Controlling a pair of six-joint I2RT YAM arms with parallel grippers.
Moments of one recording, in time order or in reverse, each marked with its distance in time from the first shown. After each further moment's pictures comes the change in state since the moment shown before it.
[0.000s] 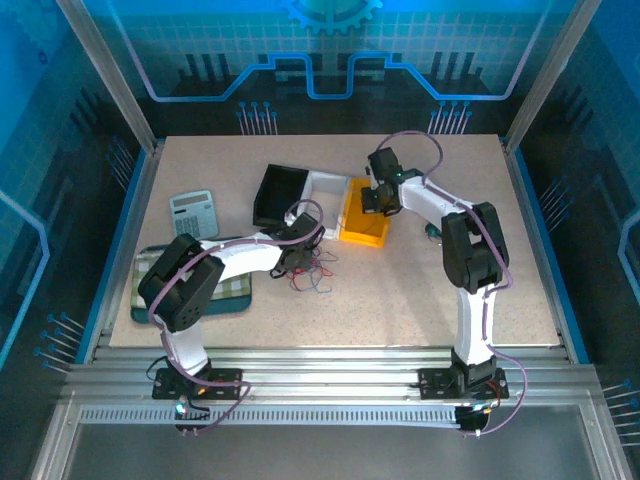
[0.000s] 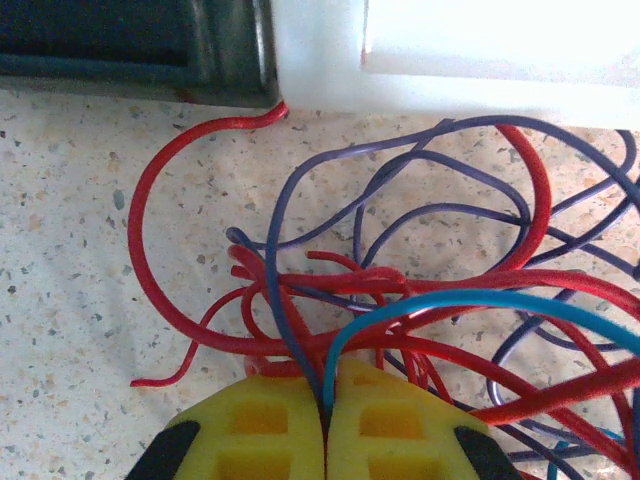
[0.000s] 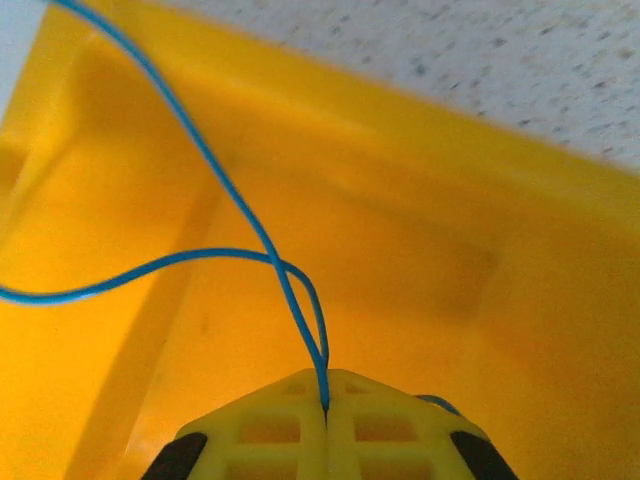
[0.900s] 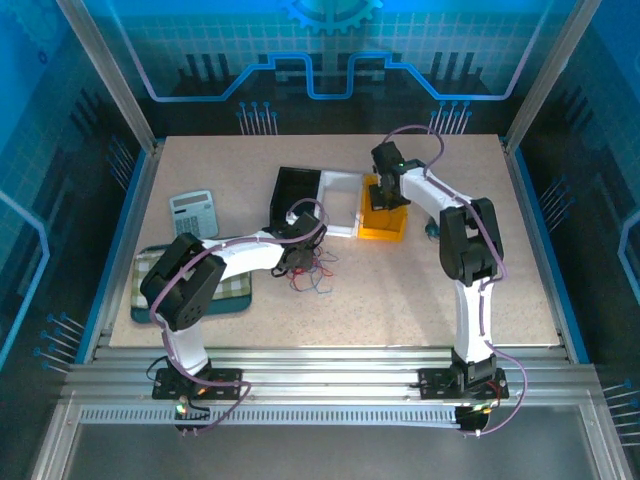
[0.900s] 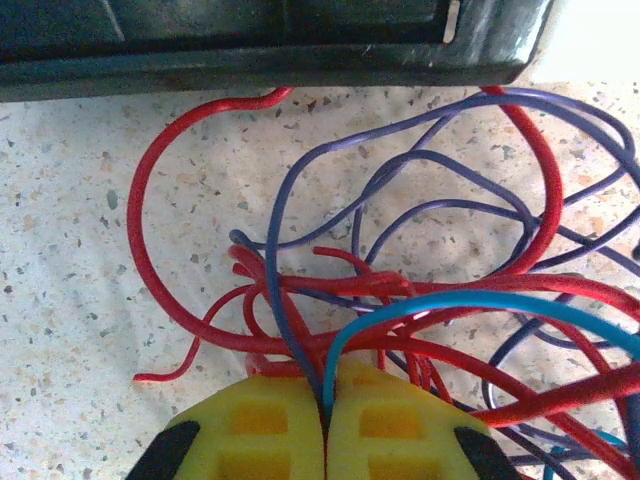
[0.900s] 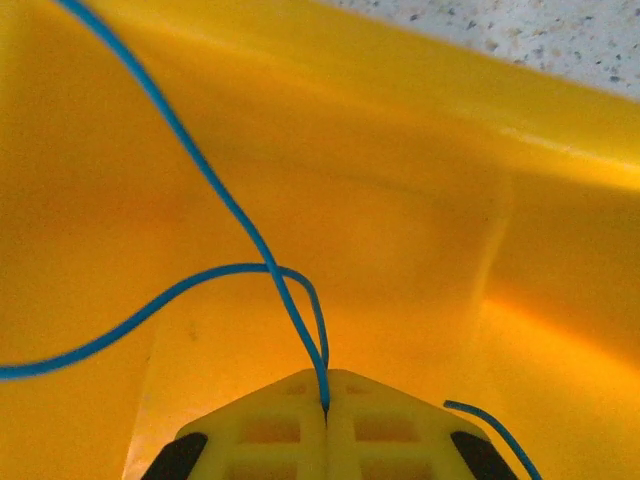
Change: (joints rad) left arm -0.004 0.014 0.027 -0.031 0.000 0.001; right arm -0.020 0.068 0.117 -0.161 0.108 -0.051
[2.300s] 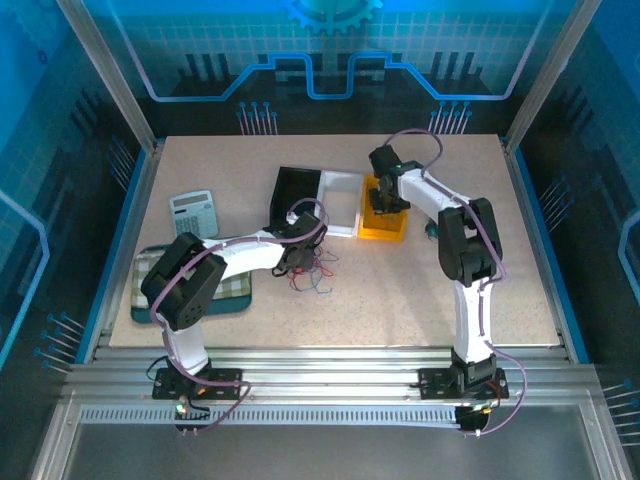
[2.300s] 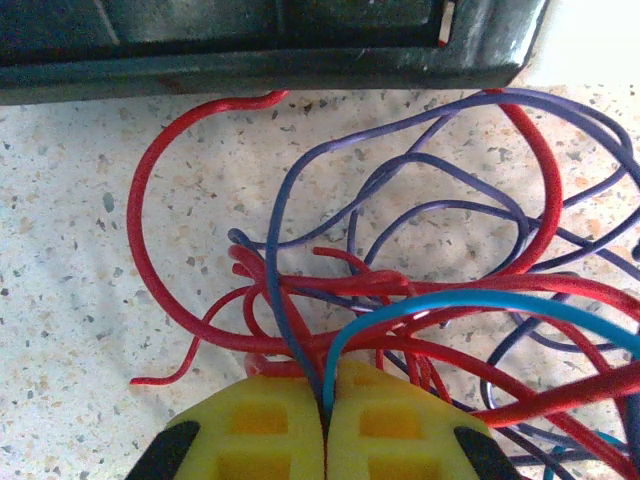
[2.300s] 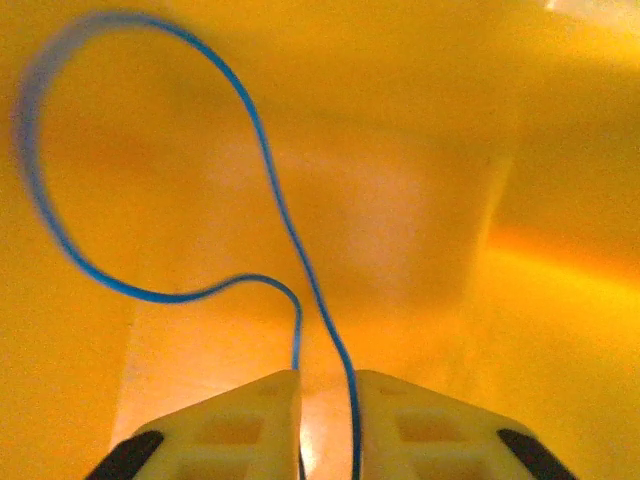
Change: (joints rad) left arm 0.000 0.003 0.005 -0.003 0.000 0.000; right arm 0.007 -0.012 -0.009 -0.033 0.019 0.054
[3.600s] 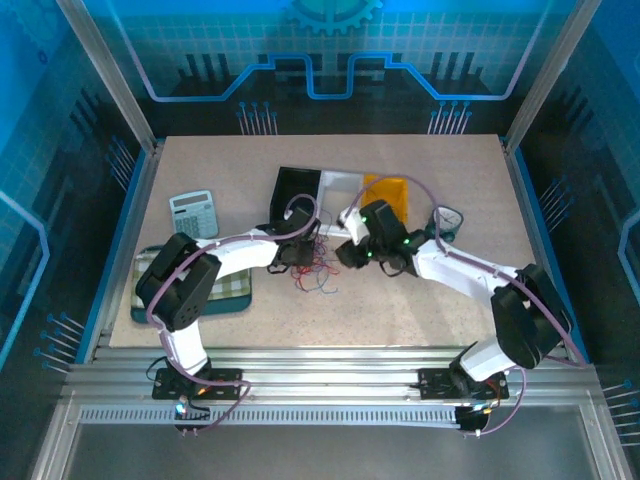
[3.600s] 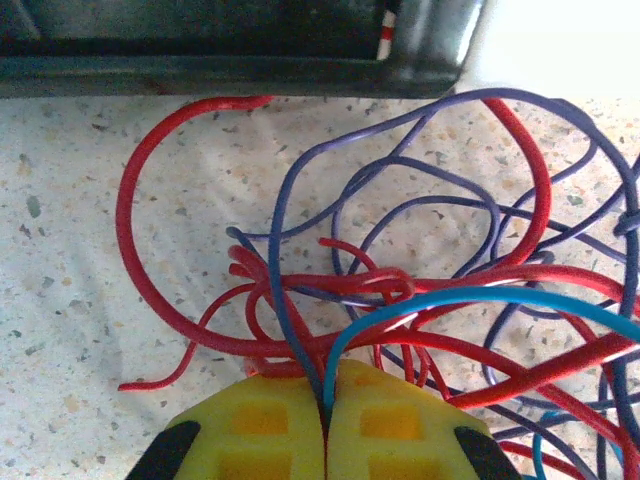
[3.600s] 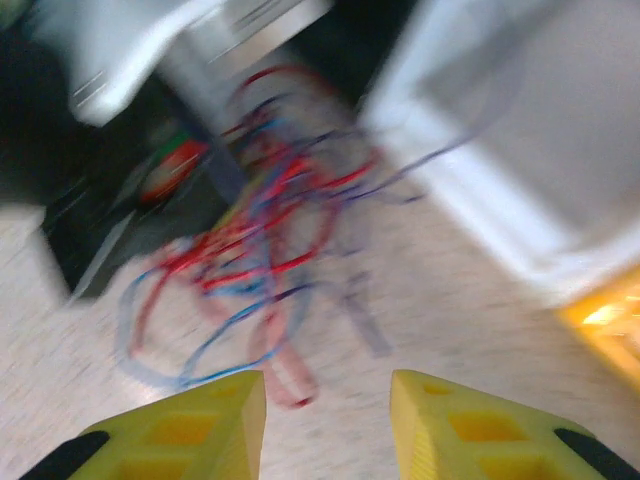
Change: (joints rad) left arm 0.055 -0.029 -0.023 0.050 0.173 0.007; right arm 0.330 -0.642 -0.779 0.491 -0.344 -0.251
